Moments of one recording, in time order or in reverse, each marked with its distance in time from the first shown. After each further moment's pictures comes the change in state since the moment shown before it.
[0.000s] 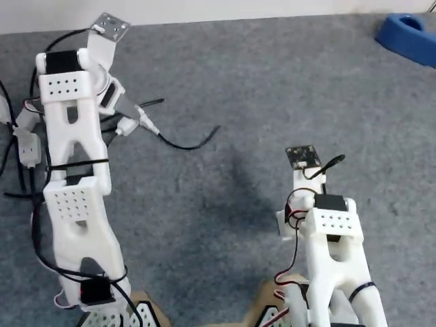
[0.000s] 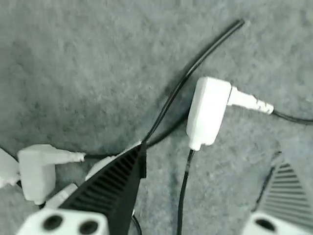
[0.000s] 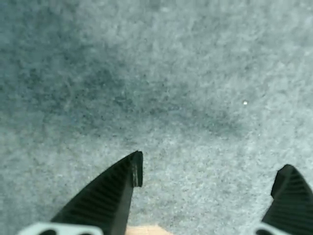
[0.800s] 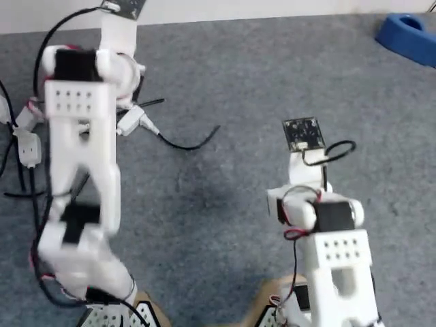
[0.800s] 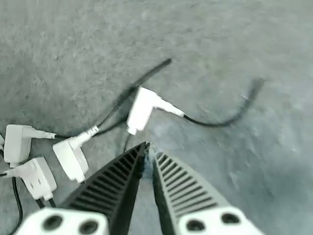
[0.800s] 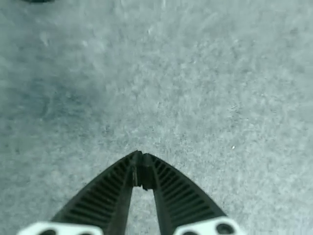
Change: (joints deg) left arm 12.2 -34.9 21.2 5.4 18.9; right arm -9.9 -19.7 -14.4 13.4 -9.1
